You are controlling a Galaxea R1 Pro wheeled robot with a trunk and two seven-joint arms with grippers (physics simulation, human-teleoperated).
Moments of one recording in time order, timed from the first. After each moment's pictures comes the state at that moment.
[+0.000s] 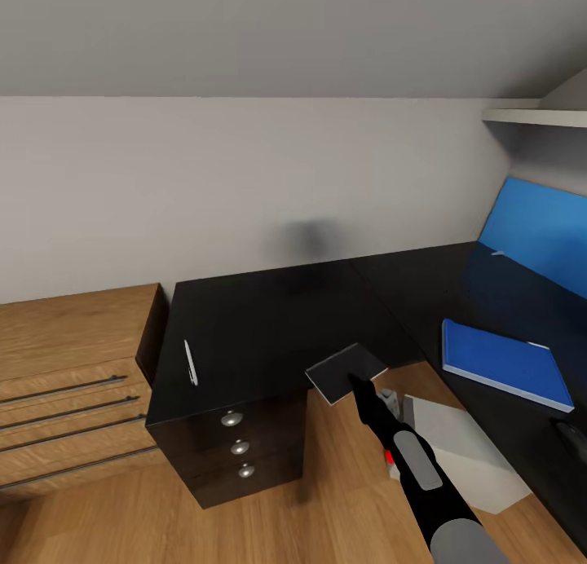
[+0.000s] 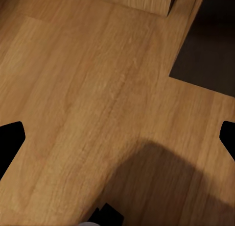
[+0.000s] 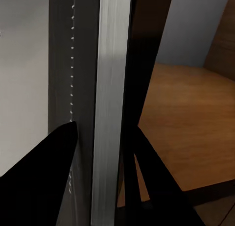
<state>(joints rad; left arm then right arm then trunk) -0.06 0.00 -0.15 -0.55 0.56 -0.40 0.38 -0.53 0.08 -0.08 -0.78 -1.15 0.23 0.20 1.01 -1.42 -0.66</state>
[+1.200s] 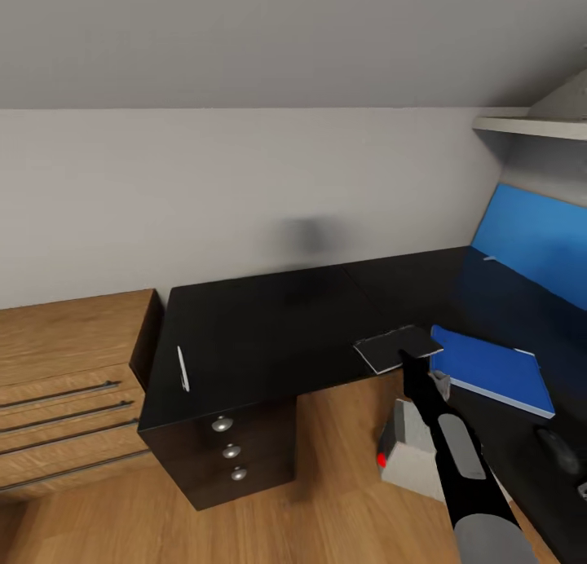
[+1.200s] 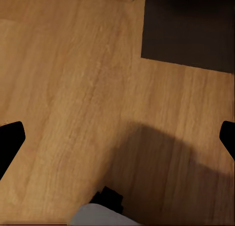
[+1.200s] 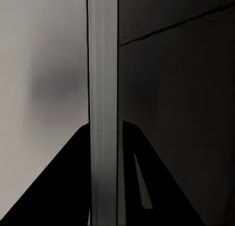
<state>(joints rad) -0.06 0.00 -0.30 -0.51 0.56 -0.40 0.38 -0.53 0.07 -0.35 -1.01 -1.15 0.23 0.14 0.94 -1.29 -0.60</state>
